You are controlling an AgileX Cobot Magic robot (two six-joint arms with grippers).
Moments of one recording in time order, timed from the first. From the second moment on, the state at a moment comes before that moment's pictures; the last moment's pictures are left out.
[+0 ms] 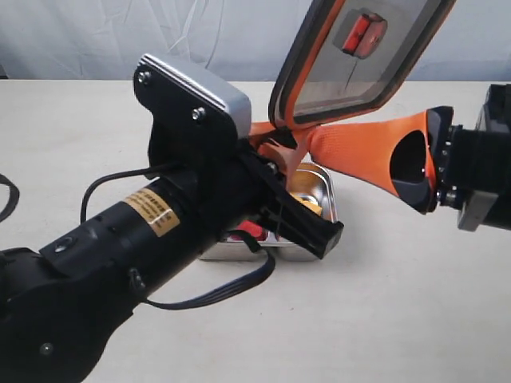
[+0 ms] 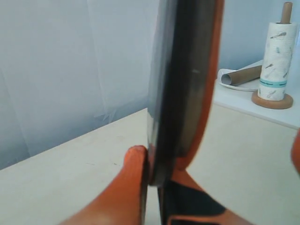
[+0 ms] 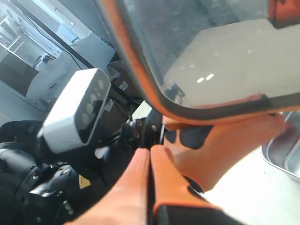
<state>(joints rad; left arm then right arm) -1.21 1.45 -0.66 -0.64 -0.79 0.45 0.56 0.84 -0.55 1.57 0.73 -0.99</state>
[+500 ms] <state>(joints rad) -1.21 1.36 -0.66 -0.96 -0.71 0.96 0.56 0.78 -0.55 1.34 0.73 -0.79</state>
